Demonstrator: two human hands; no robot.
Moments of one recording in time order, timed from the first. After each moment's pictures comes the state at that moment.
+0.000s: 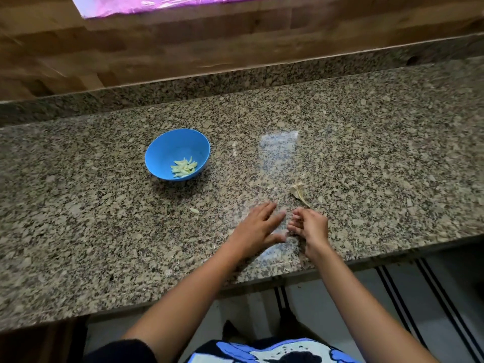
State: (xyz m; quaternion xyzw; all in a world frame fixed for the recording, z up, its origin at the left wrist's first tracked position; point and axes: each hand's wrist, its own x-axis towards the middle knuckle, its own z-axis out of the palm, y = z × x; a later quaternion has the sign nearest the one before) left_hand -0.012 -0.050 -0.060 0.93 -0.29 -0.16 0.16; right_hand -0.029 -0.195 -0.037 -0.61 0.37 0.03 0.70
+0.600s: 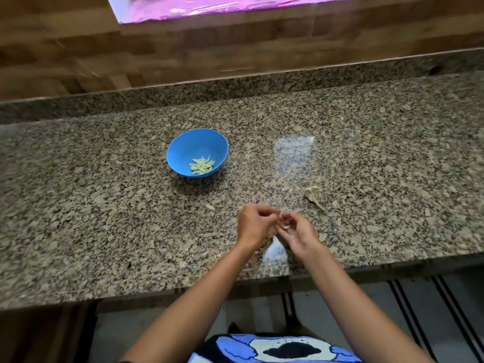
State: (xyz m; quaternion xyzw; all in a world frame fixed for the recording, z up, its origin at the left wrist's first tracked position) left_hand -0.027 -0.045 -0.017 0.84 0.07 -0.08 0.53; right_hand -0.030 -0.150 -0.022 -0.42 0.38 0.14 0.82
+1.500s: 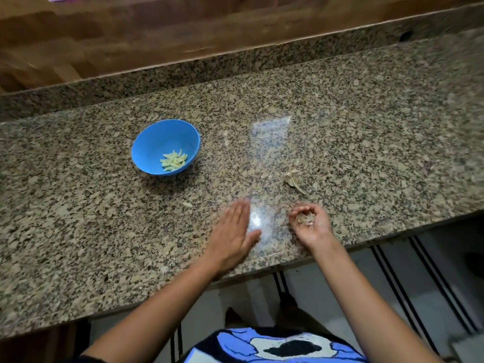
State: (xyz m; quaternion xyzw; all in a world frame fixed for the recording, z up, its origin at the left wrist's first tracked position) left_hand -0.045 -0.007 -0.081 0.96 -0.23 -0.12 0.14; right_hand -0.034 -0.208 -0.045 -0.13 0.42 0.05 0.90
